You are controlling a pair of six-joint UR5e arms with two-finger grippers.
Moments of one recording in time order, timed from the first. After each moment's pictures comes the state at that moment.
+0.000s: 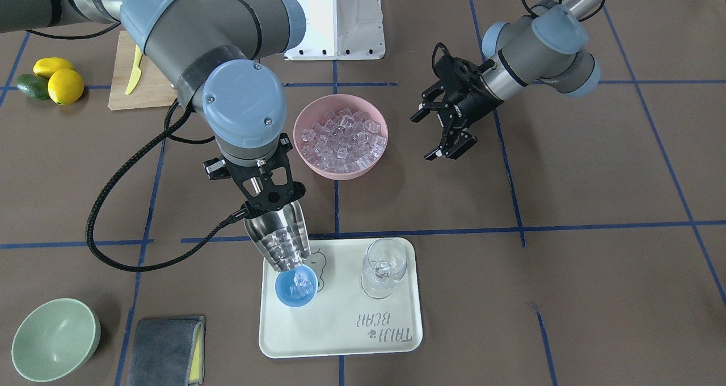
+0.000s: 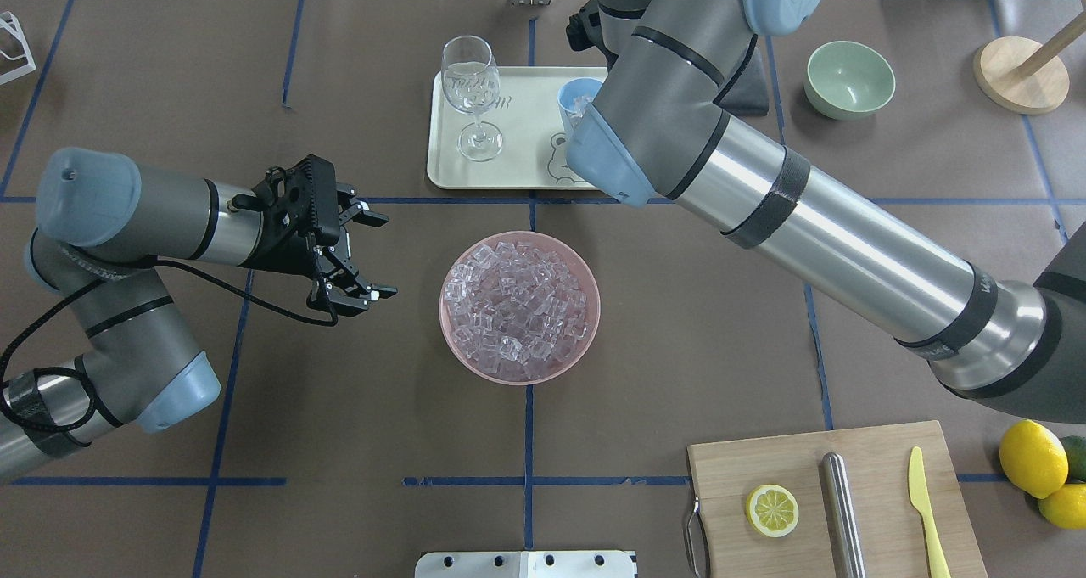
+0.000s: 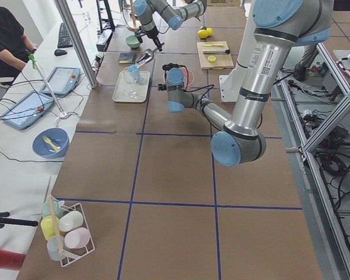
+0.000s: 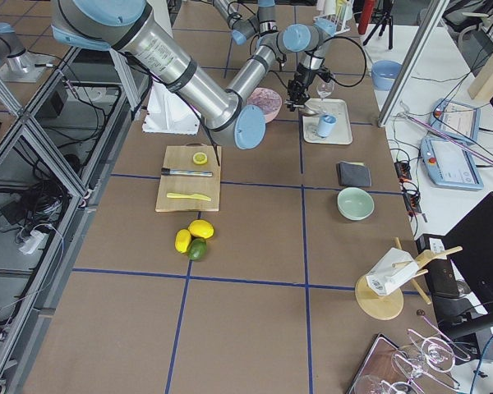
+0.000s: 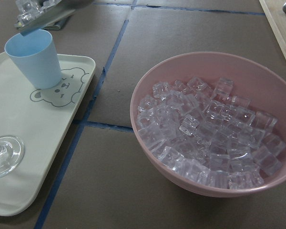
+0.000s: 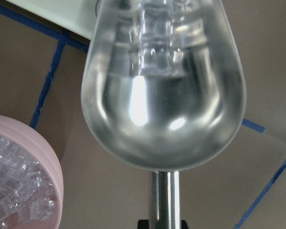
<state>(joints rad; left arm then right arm) -0.68 -1.91 -1.67 -2.58 -2.08 -0.03 0.81 -0.56 1.41 -2.24 2.15 0.26</state>
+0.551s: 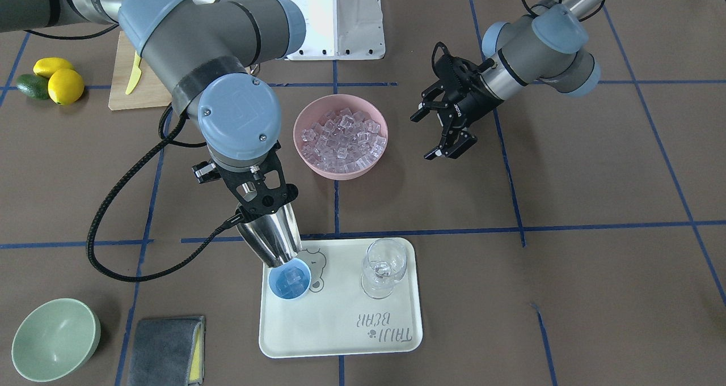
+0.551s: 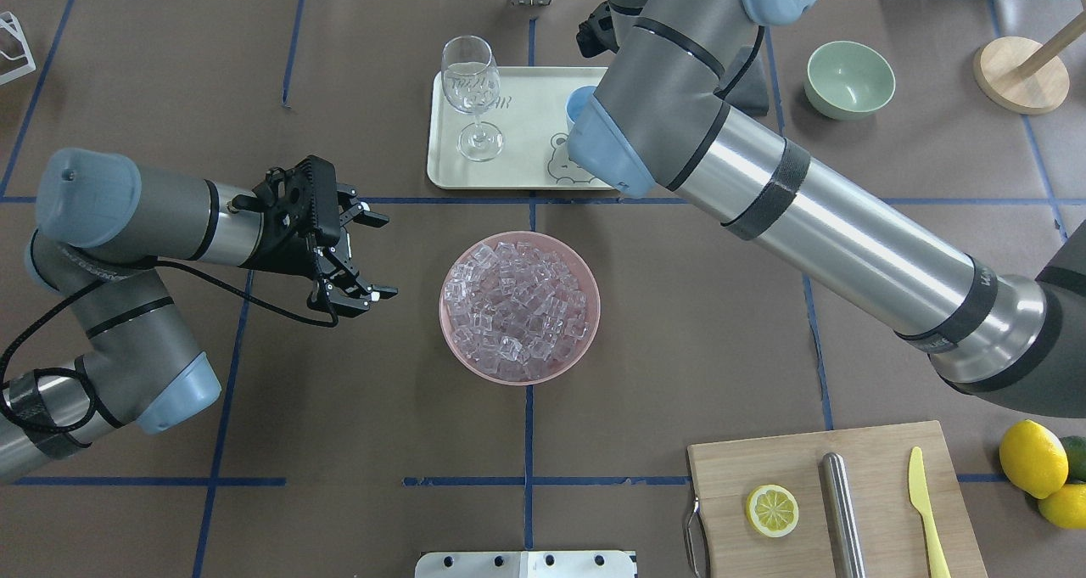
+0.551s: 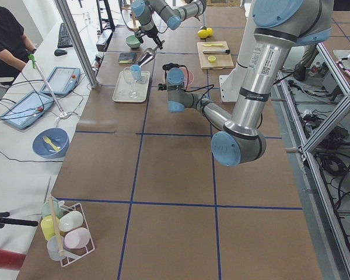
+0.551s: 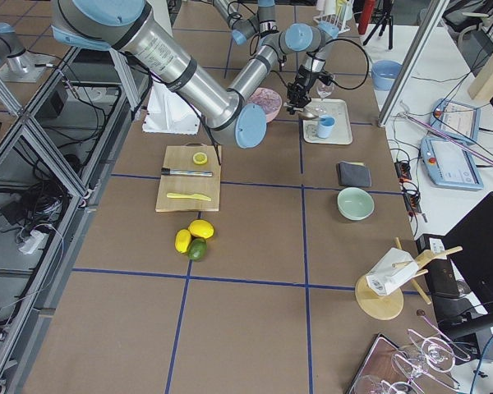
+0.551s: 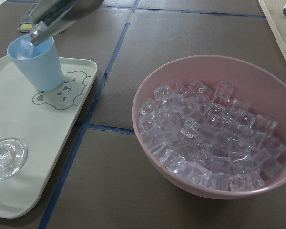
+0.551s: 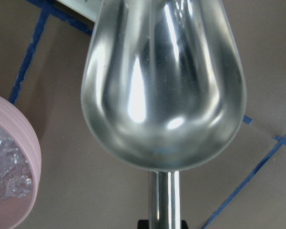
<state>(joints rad) -0.67 -1.91 -1.67 -2.58 -2.07 -0.03 0.82 -0.56 1.40 -2.31 2.14 0.16</state>
